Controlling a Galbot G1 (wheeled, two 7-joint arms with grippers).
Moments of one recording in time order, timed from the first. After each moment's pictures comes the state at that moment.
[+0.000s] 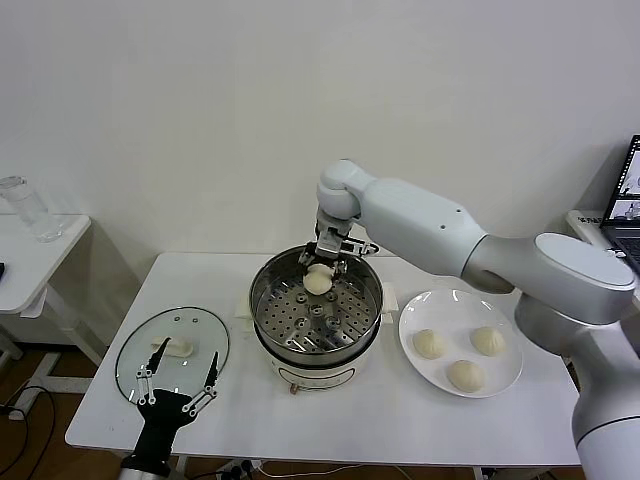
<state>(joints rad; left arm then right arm) 1.81 -1.31 -0.59 -2.16 0.18 -0.24 -0.08 0.33 1.38 -0.96 0.93 -0.38 0.60 -1.21</state>
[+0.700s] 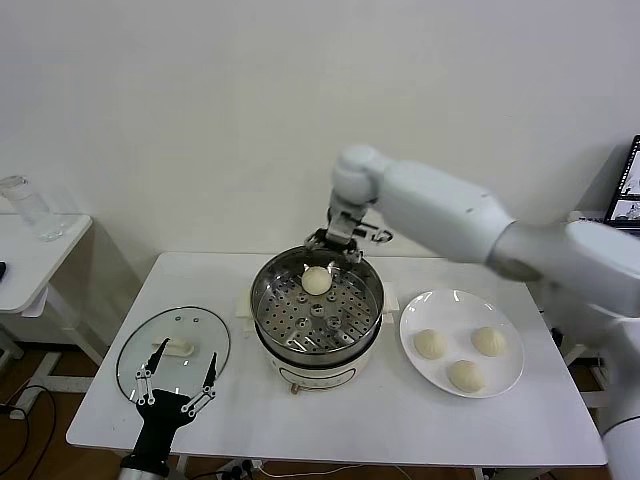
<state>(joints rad) 1.80 -1.29 -0.58 -2.15 0.19 -0.24 -0.09 0.53 1.13 -1.05 1.09 -0.01 0.38 -1.26</state>
